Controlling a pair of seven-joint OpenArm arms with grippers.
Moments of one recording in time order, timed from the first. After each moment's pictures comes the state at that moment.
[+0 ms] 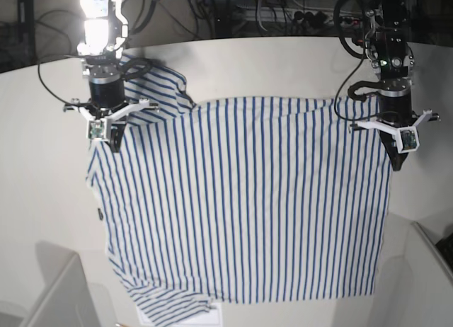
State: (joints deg) left arm 23.3 -17.3 -14.2 108.2 -7.3 9.1 13.0; right arm -23.0 1.6 4.0 107.7 -1.5 0.6 -16.8
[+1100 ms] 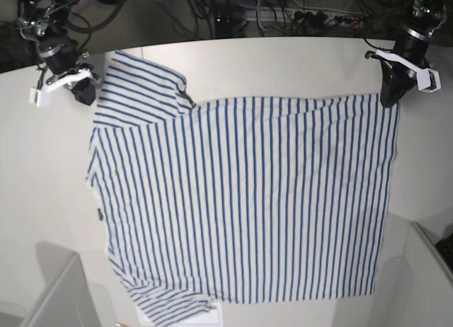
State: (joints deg) left arm 41.0 -21.5 -29.8 97.6 -38.5 -31.6 10.4; right arm -23.3 0.1 39.3 102.5 42.6 25.1 -51.9
